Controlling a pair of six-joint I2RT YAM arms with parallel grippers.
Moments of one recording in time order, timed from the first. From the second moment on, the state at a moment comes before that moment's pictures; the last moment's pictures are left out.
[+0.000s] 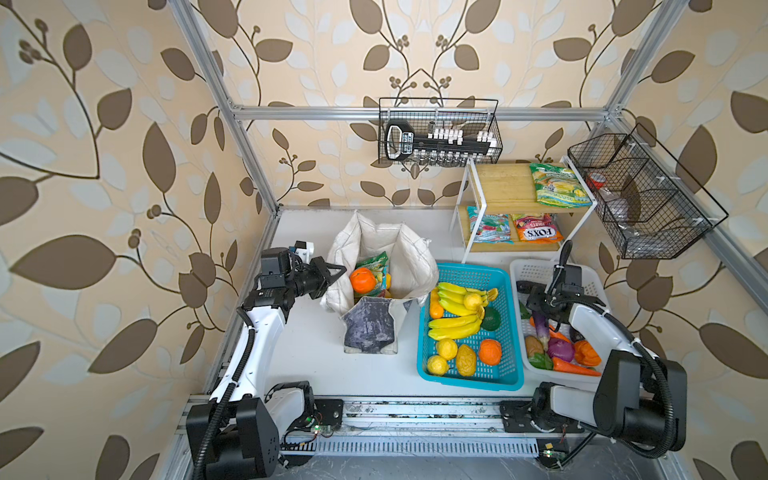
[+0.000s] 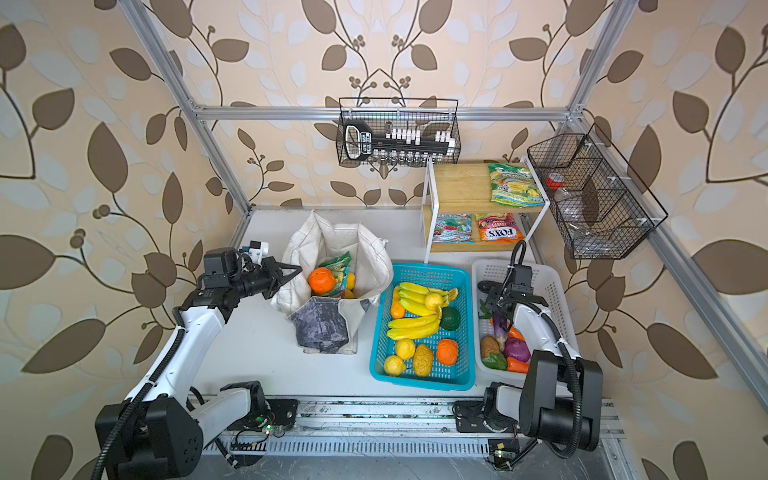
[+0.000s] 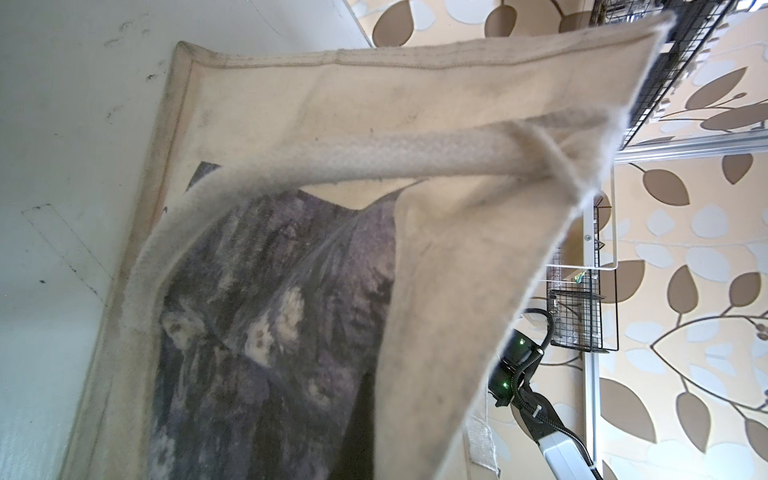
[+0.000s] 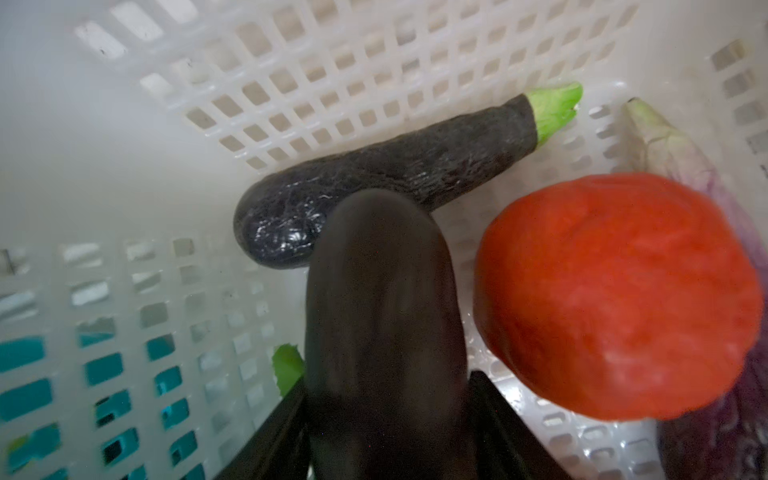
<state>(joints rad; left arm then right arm) 0.14 1.07 0.80 -0.37 0.86 -0.81 -0.24 1.27 0.67 -0.43 0.05 0.24</state>
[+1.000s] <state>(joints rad) 0.15 1.08 0.80 -0.37 0.86 -0.81 -0.25 0.92 0.67 -0.50 -0.14 0.28</state>
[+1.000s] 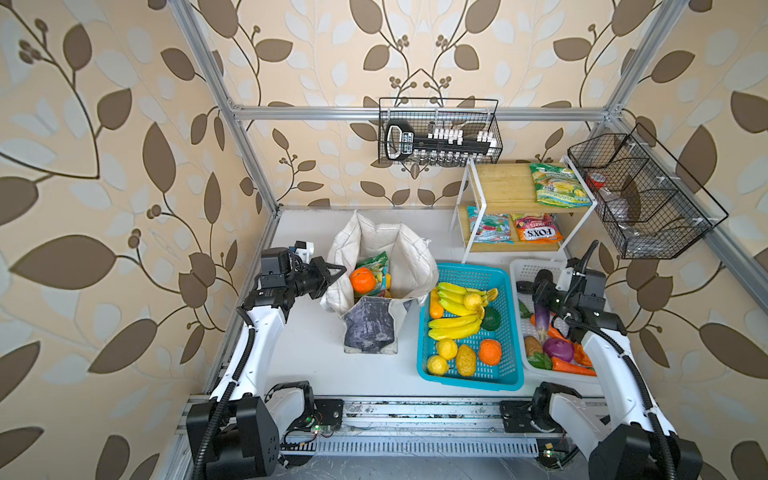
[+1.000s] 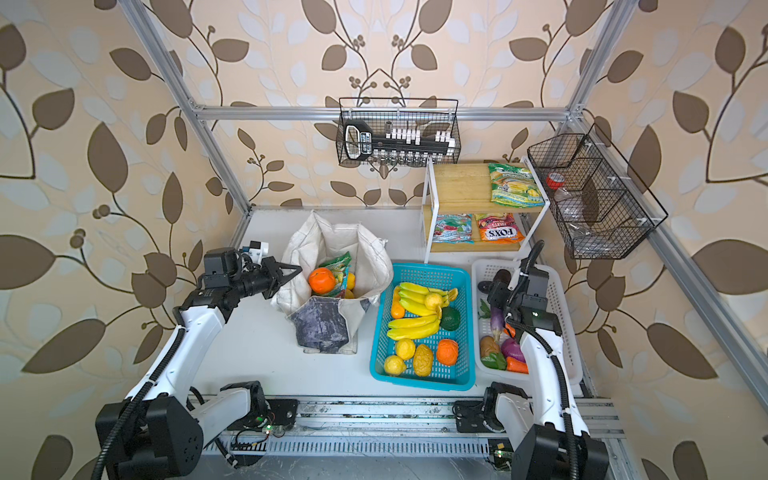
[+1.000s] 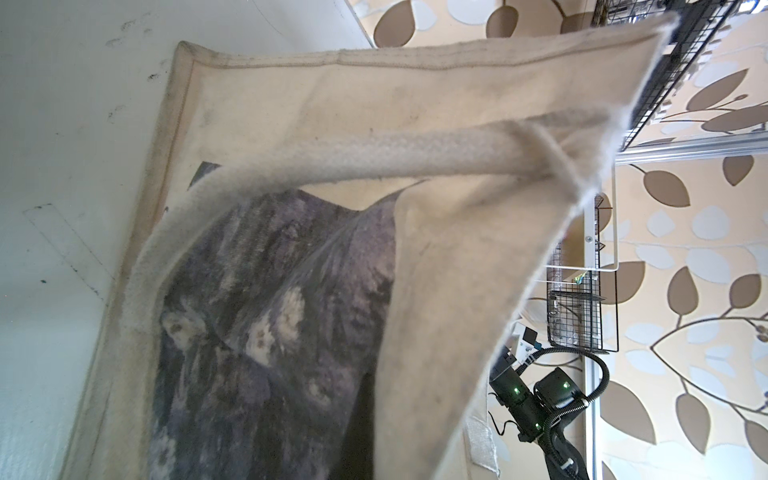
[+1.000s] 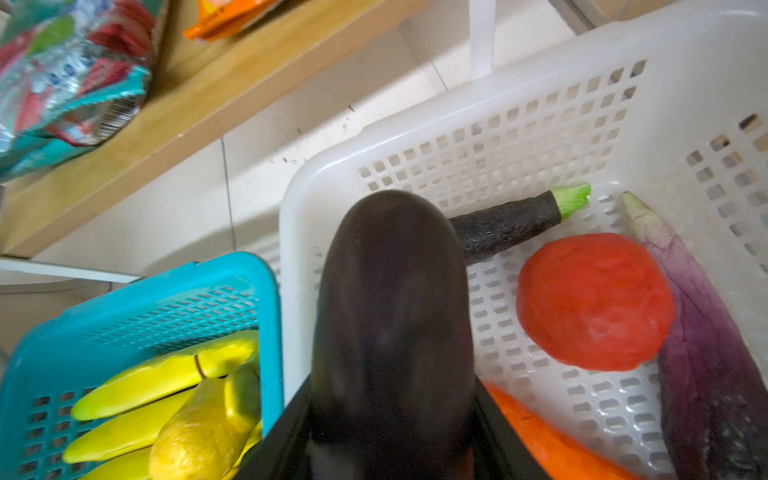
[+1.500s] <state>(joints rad) 0.15 1.08 0.80 -0.36 0.86 -0.81 -0.03 0.76 0.80 -0.61 -0.16 0.35</state>
